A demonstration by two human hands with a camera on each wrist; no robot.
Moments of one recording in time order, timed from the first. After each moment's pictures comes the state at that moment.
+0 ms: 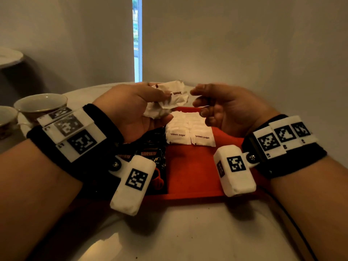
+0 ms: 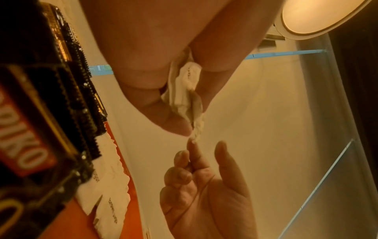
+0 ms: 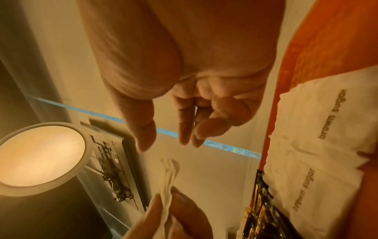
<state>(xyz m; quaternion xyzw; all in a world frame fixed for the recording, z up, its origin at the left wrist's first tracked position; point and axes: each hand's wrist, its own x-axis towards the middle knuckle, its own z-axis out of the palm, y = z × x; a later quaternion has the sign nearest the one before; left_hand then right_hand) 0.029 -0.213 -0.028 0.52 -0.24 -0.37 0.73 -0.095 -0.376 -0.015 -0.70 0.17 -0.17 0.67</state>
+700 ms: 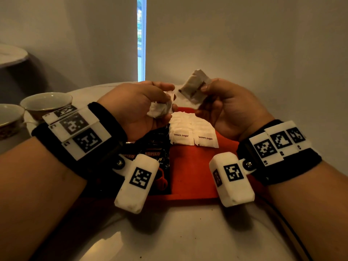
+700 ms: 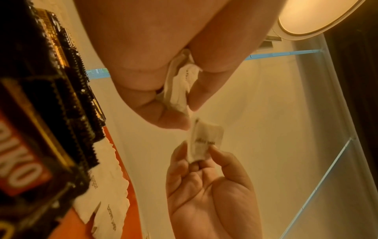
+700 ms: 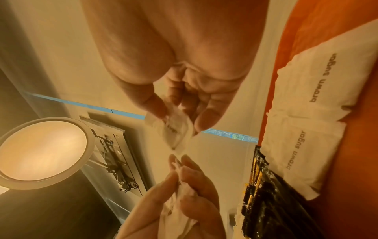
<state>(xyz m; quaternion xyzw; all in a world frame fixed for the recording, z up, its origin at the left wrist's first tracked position) 0.032 -0.210 -0.023 0.52 -0.24 -0.36 0.74 -0.083 -0.354 -0.017 -0.62 0.14 -0.27 0.73</state>
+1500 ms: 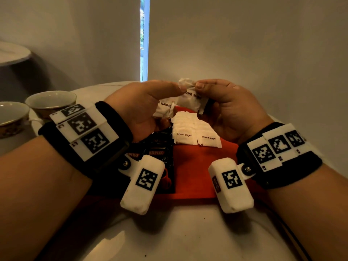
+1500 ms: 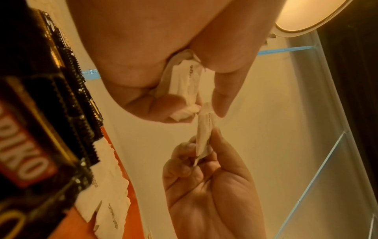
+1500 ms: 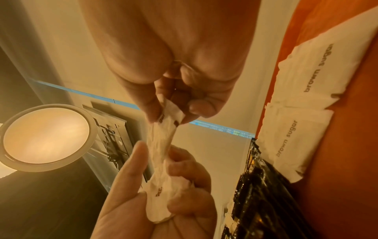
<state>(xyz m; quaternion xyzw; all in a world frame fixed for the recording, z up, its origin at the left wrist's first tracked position) 0.027 -0.206 -0.024 0.55 -0.31 -0.37 0.68 -0.080 -0.342 -0.021 -0.64 0.13 -0.28 0.70</state>
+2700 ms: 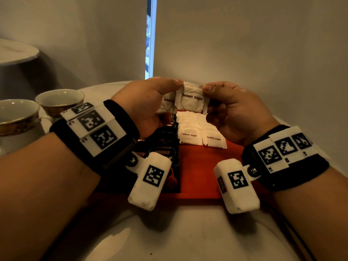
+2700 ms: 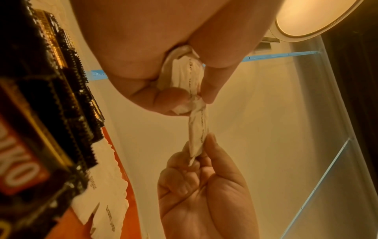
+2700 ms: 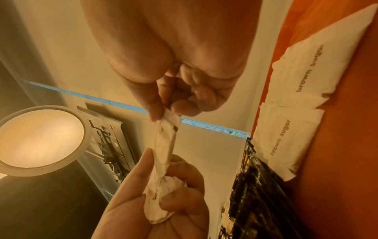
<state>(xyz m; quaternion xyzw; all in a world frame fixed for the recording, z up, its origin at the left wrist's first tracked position) 0.031 -0.210 -0.023 0.57 -0.25 -0.31 0.72 -0.078 -0.342 -0.023 -0.63 0.15 -0.28 0.71</state>
